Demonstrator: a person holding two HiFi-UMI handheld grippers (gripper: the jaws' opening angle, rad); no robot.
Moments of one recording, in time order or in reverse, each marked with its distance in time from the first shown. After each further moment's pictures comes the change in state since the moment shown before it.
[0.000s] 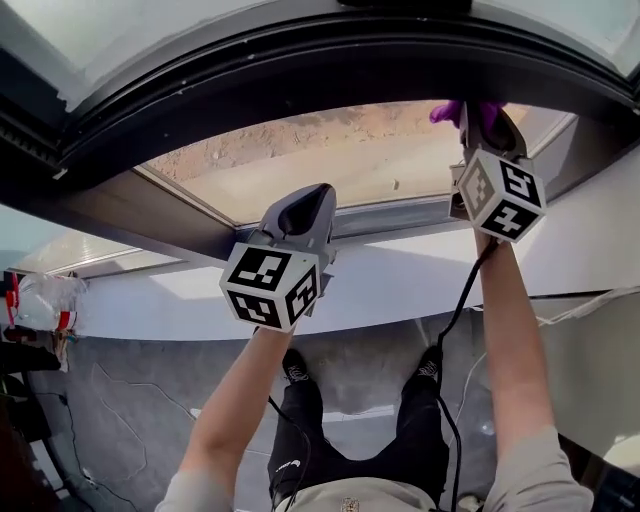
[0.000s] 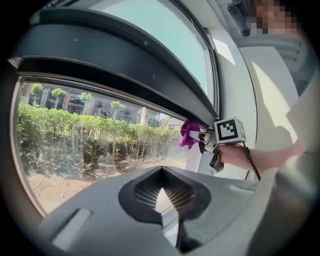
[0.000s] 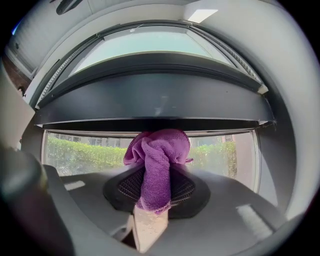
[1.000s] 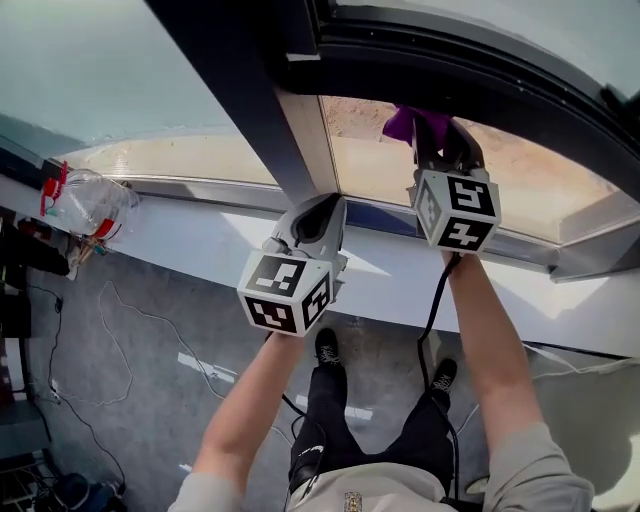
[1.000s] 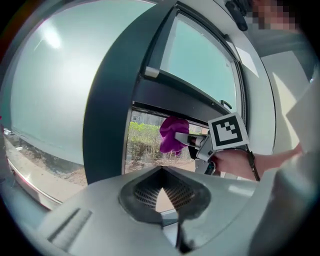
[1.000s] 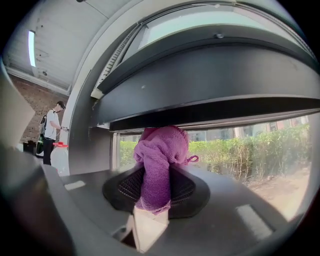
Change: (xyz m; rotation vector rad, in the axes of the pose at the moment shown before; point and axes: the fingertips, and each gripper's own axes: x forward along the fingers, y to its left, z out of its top) left arm -0.207 0.159 -0.014 -0.098 -0.027 0.332; right arm 0.003 0.380 -0.034 -0.037 0.097 0.473
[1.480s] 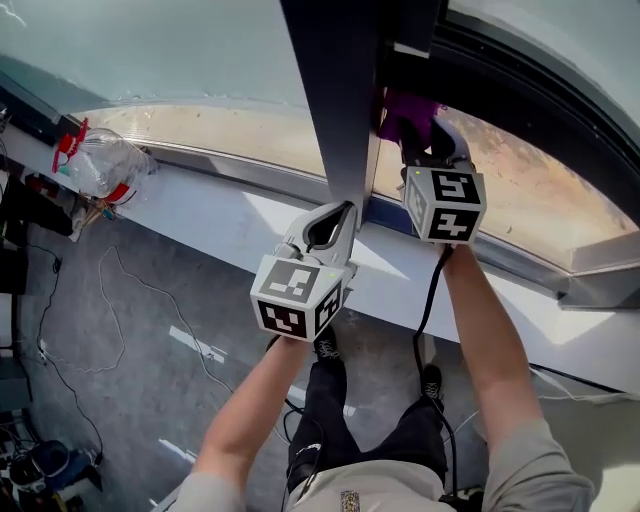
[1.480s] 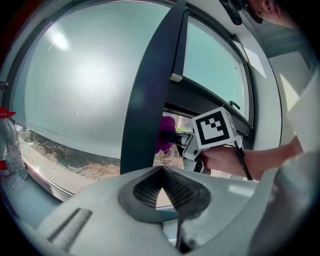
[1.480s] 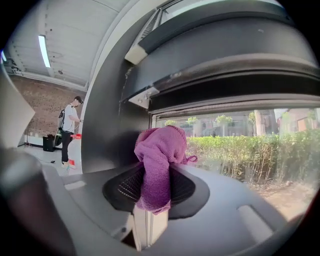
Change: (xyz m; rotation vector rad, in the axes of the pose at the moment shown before) left arm -0.035 0.056 -0.027 -0.038 0.019 0.079; right arm 0.059 0.108 -0.034 -0.075 0.086 0.179
